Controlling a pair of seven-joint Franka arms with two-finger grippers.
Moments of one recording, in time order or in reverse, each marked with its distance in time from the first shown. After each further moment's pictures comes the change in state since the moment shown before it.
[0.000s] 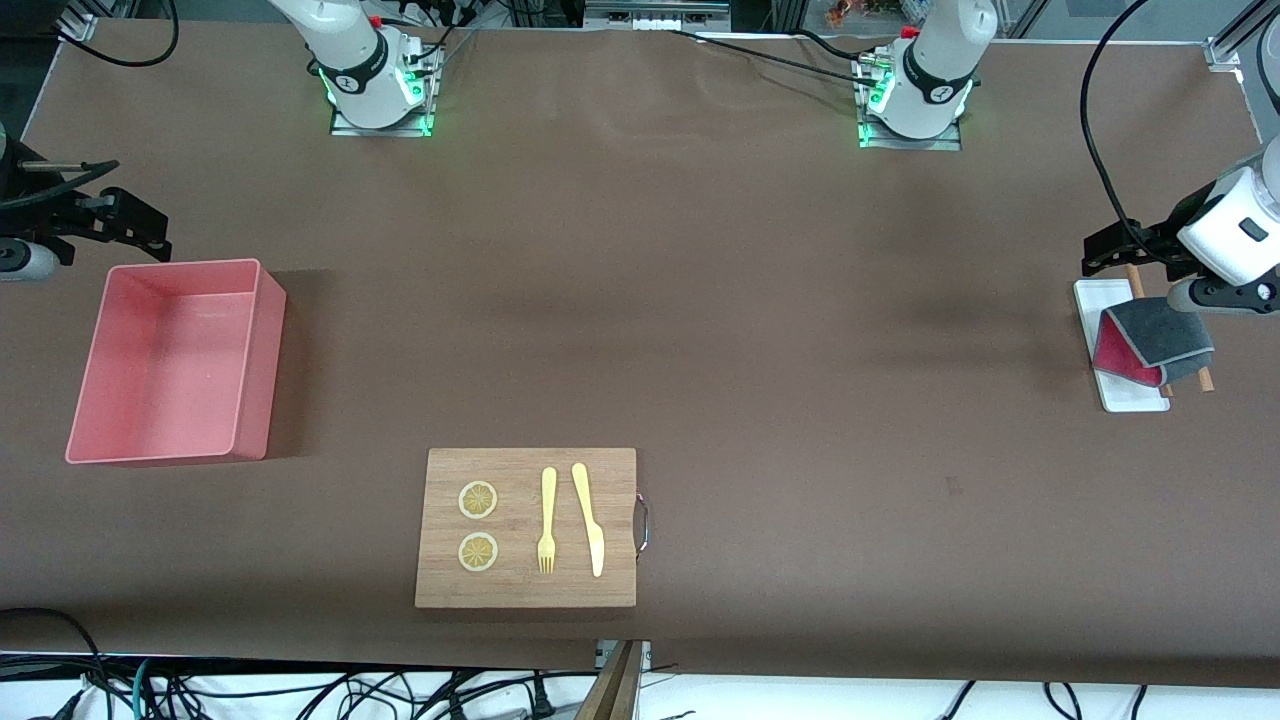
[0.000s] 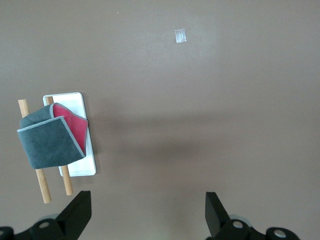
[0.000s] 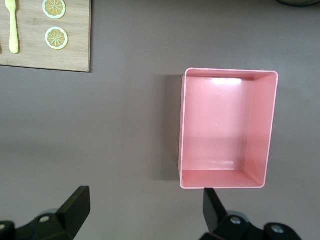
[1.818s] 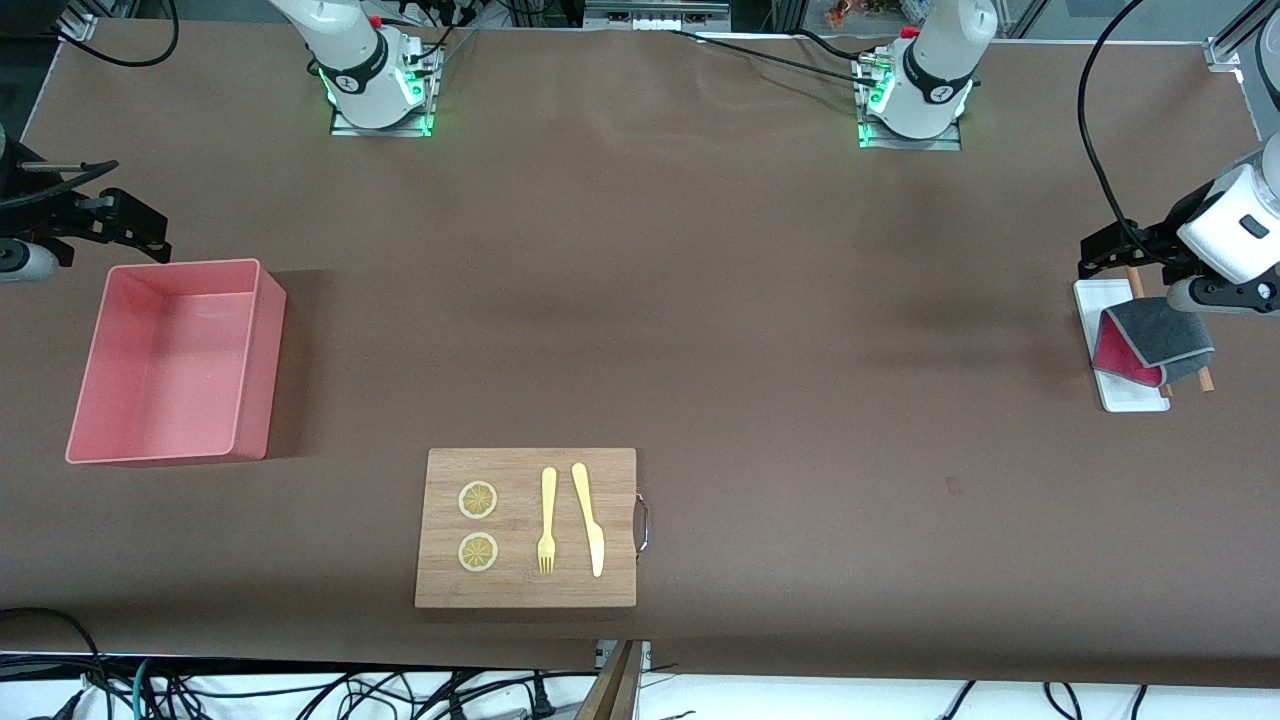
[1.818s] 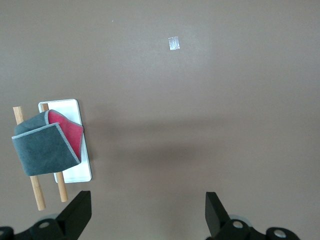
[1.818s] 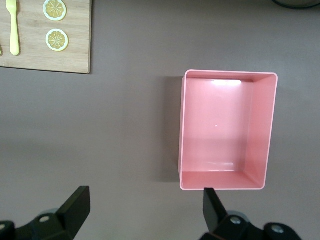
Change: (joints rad) left arm 0.007 -0.003 -0.017 0.000 -0.017 0.020 -0.001; right arm 0.000 0.000 0.000 0.000 0.000 0.007 0.000
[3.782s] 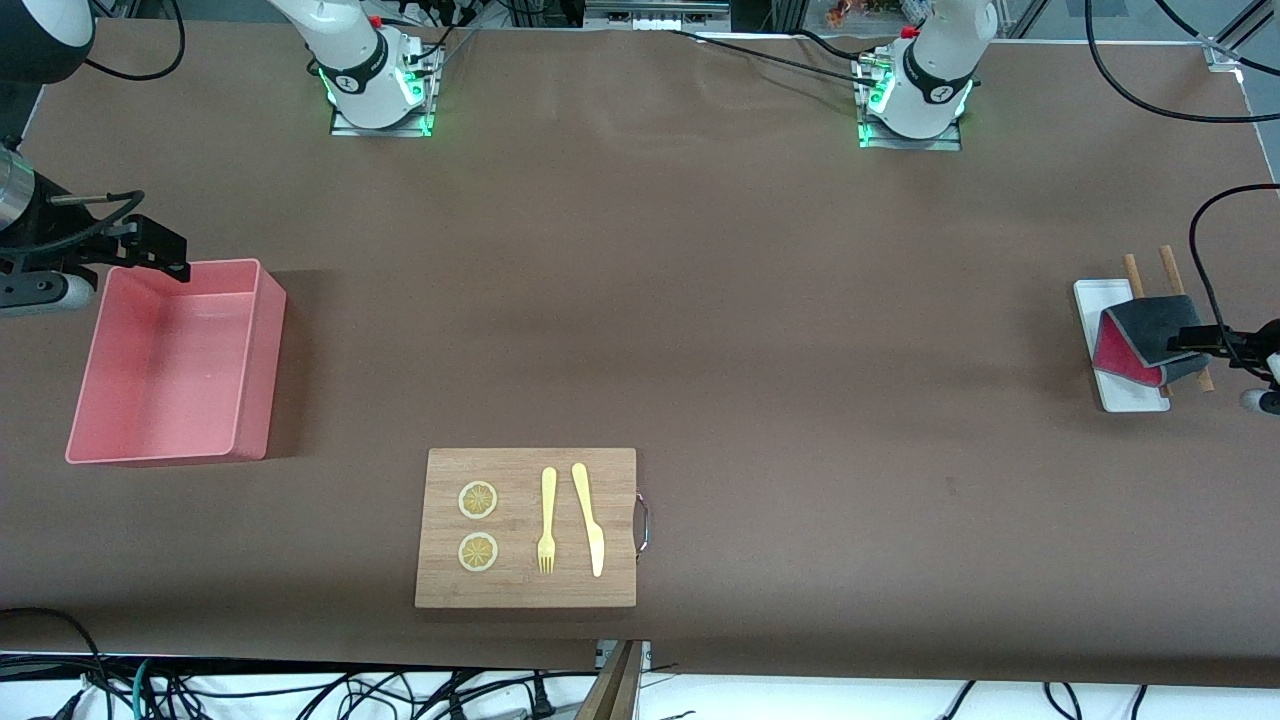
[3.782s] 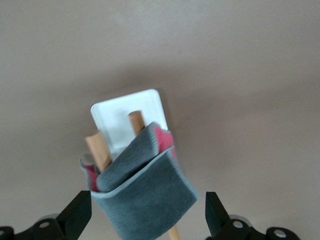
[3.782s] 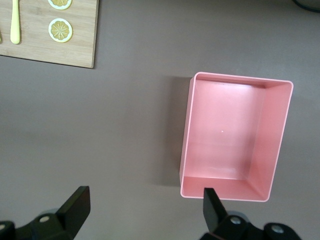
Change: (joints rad) left arm 0.430 0.518 0.013 0.220 0.007 0.120 0.560; right arm 0.002 0.055 0.001 0.001 0.008 0.021 -0.058
